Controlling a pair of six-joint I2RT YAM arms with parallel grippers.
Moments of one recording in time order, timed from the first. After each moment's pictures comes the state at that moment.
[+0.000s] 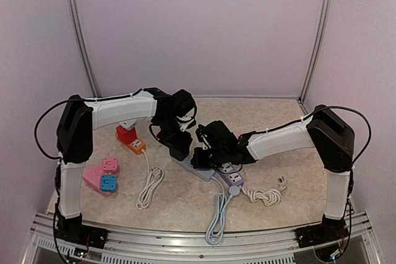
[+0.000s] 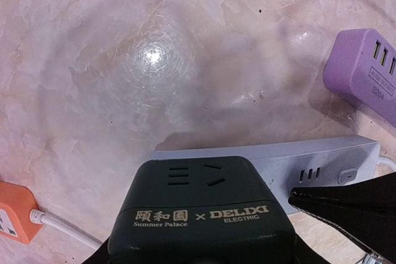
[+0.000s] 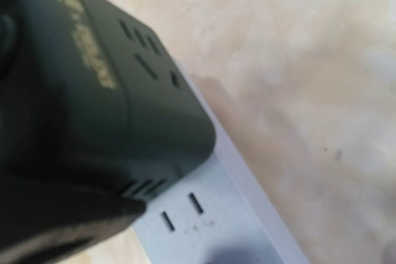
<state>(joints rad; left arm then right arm) -0.77 2.12 1.79 -1.00 0.01 -0.17 0.95 2.00 1.22 0.03 -0.06 0.72</state>
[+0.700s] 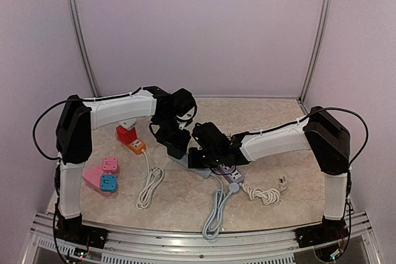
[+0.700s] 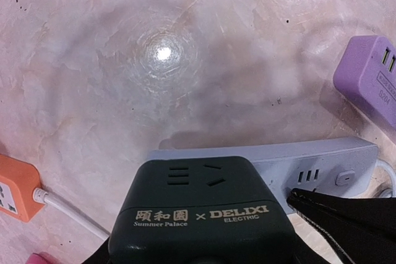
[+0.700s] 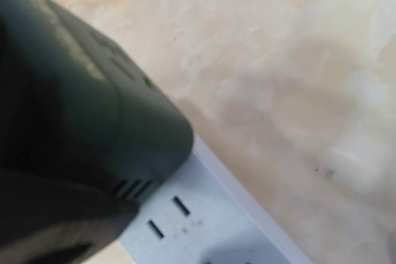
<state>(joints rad) -0.77 2.11 1.81 -1.03 -0.05 -0.27 1.00 2.04 1.30 -0.06 0.11 0.74</state>
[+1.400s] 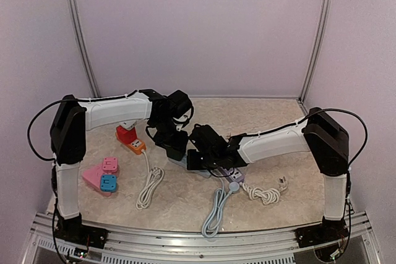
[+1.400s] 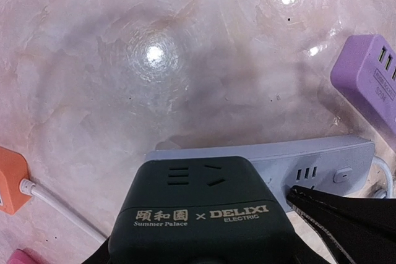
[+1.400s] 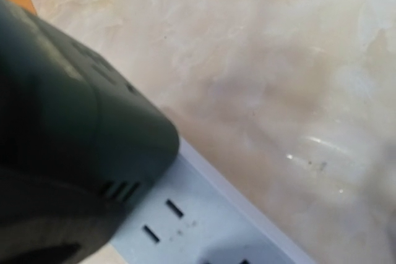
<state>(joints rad) -0.77 2.05 1.70 -0.95 -0.03 -0.33 1.03 2.04 1.31 -0.08 0.18 0.76</state>
